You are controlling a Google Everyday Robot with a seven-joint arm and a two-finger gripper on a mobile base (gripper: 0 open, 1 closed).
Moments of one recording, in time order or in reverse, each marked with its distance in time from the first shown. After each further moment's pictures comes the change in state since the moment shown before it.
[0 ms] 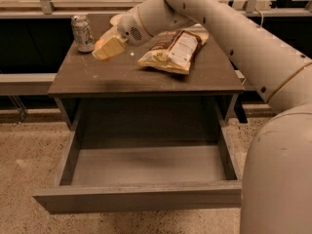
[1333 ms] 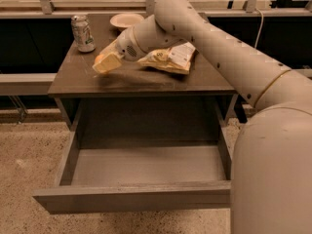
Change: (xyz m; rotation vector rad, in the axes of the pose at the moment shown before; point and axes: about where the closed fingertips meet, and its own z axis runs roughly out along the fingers) arm 0.044 -0.017 0.046 0.012 0.012 0.030
